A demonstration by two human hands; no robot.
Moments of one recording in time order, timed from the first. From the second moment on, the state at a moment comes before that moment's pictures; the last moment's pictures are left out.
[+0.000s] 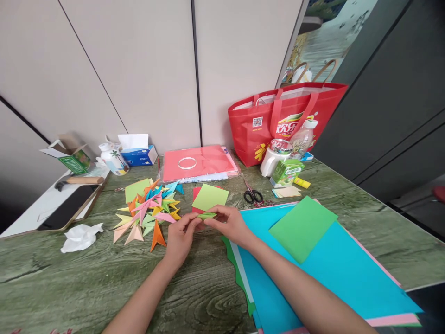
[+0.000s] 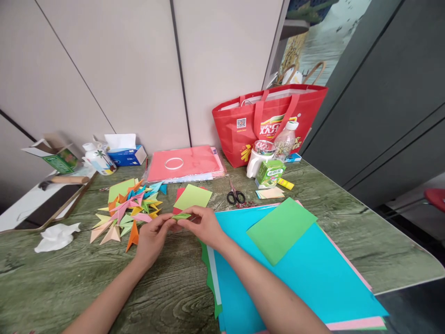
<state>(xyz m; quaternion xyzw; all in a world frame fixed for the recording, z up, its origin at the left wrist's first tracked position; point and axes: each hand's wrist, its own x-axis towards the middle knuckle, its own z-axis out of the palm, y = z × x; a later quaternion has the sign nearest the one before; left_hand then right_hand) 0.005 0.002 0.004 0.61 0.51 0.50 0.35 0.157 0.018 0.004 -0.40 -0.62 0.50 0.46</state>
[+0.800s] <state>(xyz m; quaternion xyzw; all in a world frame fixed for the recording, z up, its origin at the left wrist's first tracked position) 0.004 0.002 0.000 0.60 0.49 0.47 0.41 0.156 0.018 0.003 -0.40 -0.60 0.52 0.46</state>
